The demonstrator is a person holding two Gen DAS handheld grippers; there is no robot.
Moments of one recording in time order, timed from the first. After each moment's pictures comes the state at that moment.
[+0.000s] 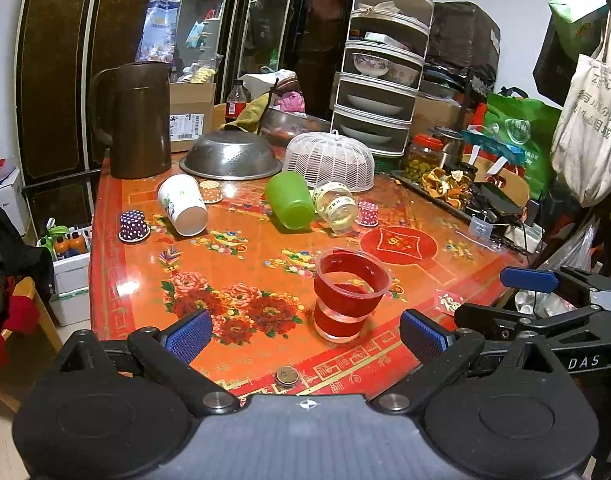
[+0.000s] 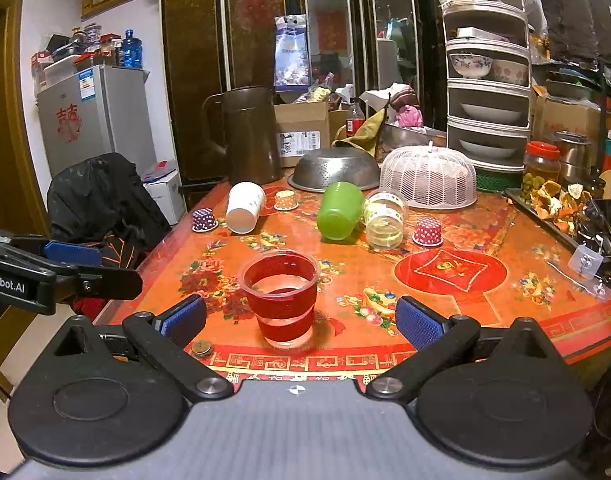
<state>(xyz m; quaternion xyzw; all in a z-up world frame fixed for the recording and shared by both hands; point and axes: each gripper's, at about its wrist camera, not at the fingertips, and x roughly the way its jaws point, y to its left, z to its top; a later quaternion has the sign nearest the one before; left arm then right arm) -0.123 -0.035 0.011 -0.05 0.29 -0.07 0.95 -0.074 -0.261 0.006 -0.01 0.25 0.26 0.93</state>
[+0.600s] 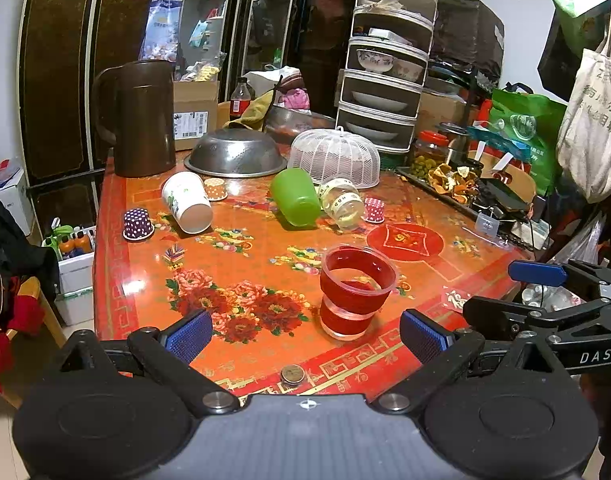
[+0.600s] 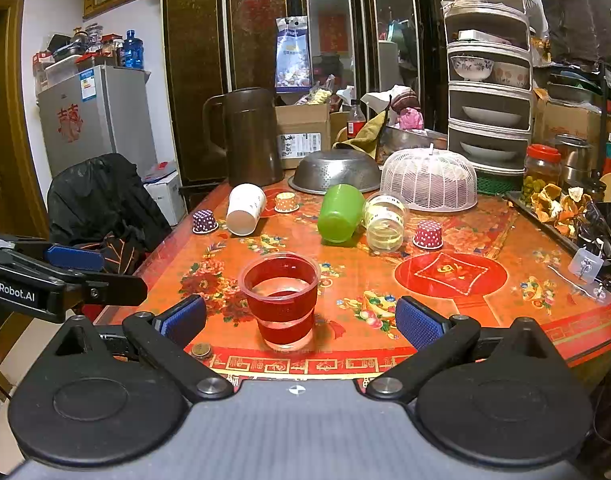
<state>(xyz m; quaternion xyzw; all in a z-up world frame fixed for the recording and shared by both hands) -0.120 -0.037 0.009 -0.05 0.29 -0.06 0.95 -0.073 -0.261 0.007 -0.02 0.24 0.26 0.93</state>
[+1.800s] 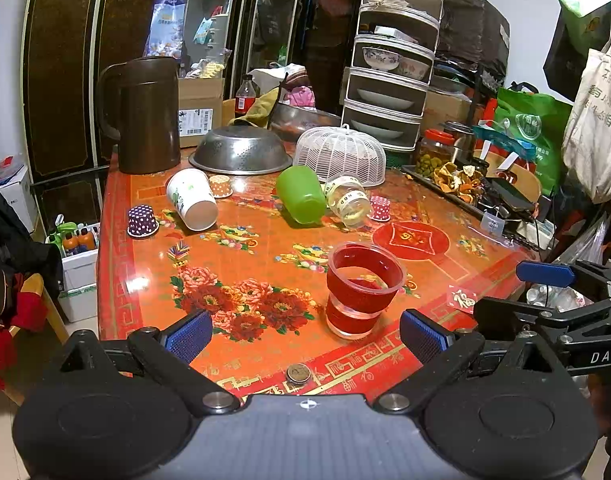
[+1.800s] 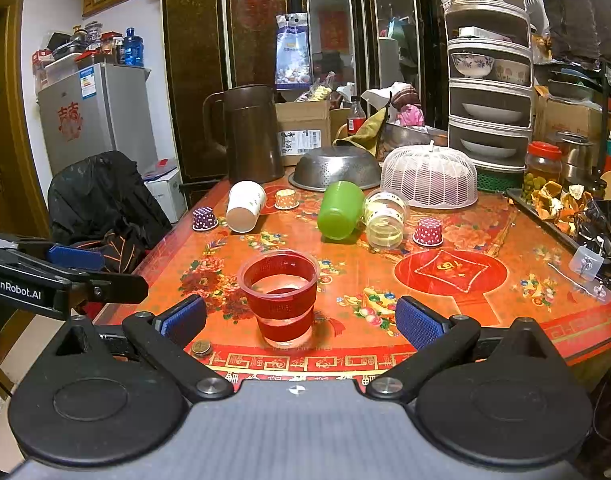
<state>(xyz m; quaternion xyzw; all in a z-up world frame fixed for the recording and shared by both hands) -0.118 -0.033 0.007 -0.05 0.30 -0.06 0.95 -0.073 -0.261 0.007 -0.01 0.25 0.26 0.93</state>
